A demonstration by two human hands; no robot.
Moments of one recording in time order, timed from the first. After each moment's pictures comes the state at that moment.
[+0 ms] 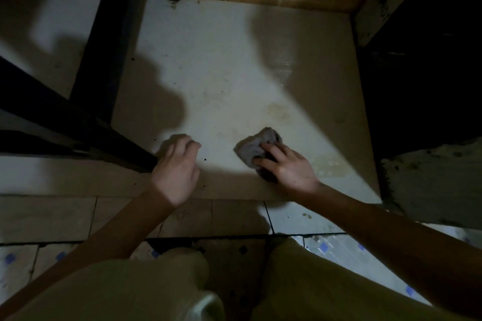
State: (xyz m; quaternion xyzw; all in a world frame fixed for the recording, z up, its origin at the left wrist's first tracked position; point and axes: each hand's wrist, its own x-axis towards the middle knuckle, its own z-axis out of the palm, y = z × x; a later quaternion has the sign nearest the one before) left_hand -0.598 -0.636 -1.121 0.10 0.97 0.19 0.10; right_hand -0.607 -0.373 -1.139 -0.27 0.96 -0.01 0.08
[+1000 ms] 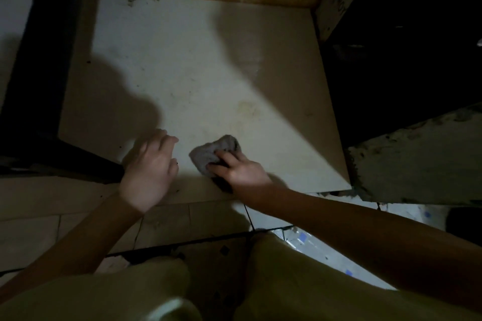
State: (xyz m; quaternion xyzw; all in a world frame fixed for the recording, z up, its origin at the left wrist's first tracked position) left_hand -0.615 -0.627 -1.129 0.11 0.97 0.19 0.08; right_hand -0.592 -0.412 -1.127 -0.26 0.95 -0.09 0.14
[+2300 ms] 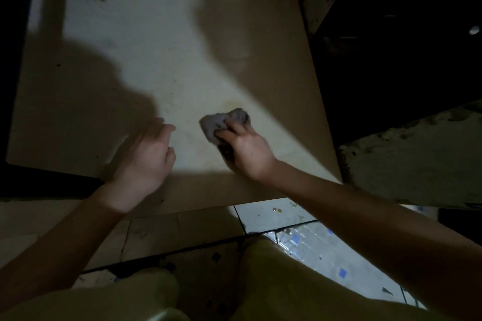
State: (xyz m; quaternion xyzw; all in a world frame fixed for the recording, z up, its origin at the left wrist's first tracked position) left_hand -0.655 -0.599 -1.127 0.14 0.97 0.17 0.08; right_hand -0.647 -0.375 -1.130 -0.15 0.97 -0.15 0.12
